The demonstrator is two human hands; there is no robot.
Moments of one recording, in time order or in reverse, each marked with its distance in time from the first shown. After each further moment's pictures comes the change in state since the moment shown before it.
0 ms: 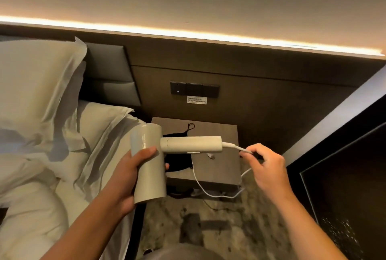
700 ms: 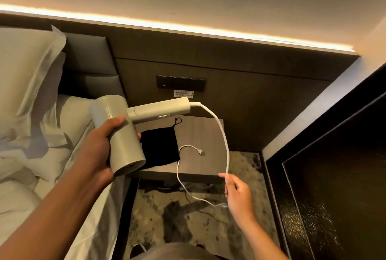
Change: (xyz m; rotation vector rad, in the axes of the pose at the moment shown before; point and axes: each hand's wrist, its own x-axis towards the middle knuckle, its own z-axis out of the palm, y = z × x) left_hand 0.008 0.030 -0.002 -0.146 0.109 0.114; right_hand -0.094 0.038 0.057 0.286 0.001 0.527
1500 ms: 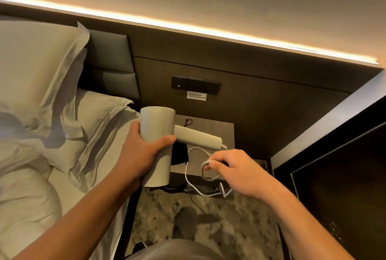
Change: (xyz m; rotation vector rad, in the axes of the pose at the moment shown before) left_hand -0.002 -0.026 0.007 0.664 0.057 0.298; right_hand 0.003 -0.171 0.000 -0.574 -0.631 -0.337
